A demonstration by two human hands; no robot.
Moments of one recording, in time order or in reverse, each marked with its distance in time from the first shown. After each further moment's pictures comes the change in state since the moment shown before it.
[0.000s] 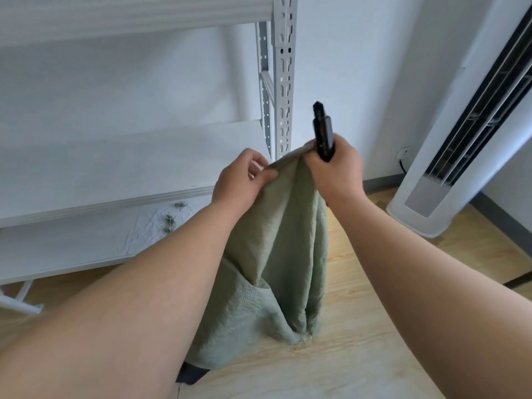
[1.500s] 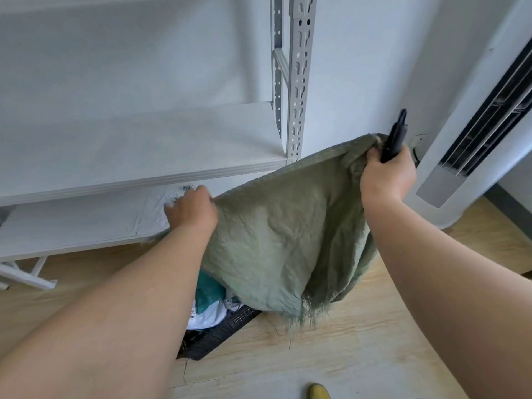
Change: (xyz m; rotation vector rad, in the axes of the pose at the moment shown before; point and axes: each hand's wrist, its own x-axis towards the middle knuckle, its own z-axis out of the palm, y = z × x) left_hand -0.039 -0.094 -0.036 0.853 0.001 -0.377; right_hand 0.005 0.052 -0.013 -0.031 0.323 0.265
